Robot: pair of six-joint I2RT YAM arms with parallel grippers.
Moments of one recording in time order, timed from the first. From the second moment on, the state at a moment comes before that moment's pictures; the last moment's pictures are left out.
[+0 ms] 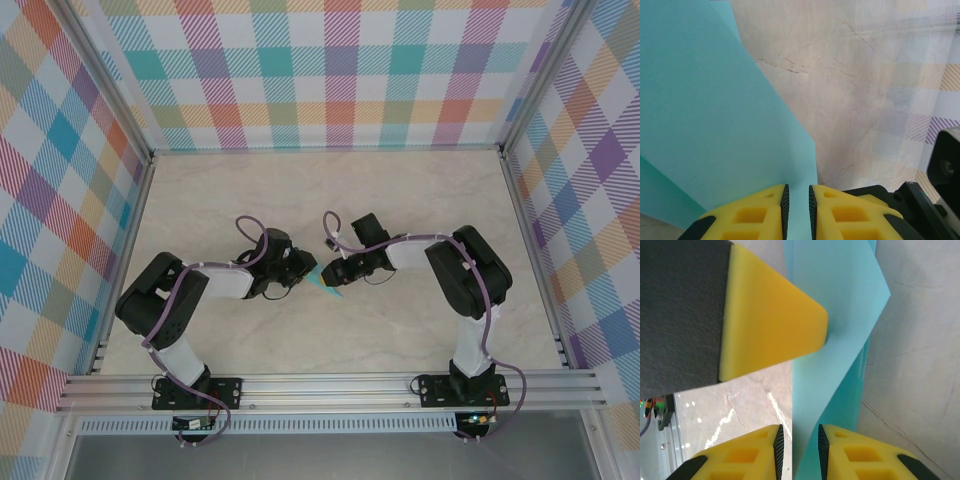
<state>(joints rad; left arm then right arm) -0.57 1.70 0.69 0.28 0.28 -1.18 0.58 1.92 0.99 -0.11 -0.79 0.16</state>
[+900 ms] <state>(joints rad) -0.57 1.70 0.71 0.26 0.28 -1.17 0.59 1.94 1.02 -0.15 -0.79 0.10</state>
